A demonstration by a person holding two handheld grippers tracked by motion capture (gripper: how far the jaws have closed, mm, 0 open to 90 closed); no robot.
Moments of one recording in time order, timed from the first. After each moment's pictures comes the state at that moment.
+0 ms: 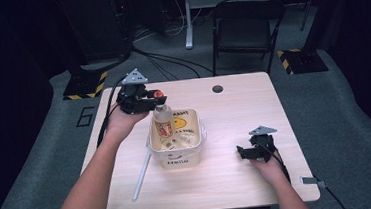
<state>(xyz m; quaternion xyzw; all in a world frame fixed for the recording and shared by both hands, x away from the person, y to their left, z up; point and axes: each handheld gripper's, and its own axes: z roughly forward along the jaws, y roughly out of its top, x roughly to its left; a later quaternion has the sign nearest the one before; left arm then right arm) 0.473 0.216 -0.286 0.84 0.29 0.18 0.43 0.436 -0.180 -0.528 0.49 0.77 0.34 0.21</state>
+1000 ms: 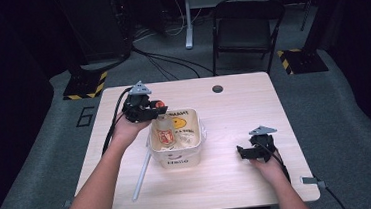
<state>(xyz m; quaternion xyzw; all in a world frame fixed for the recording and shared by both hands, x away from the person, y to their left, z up) 0.485 0.220 -0.335 0.84 0.31 0.16 0.42 0.436 -0.180 -0.528 0.49 0.77 0.34 0.21</state>
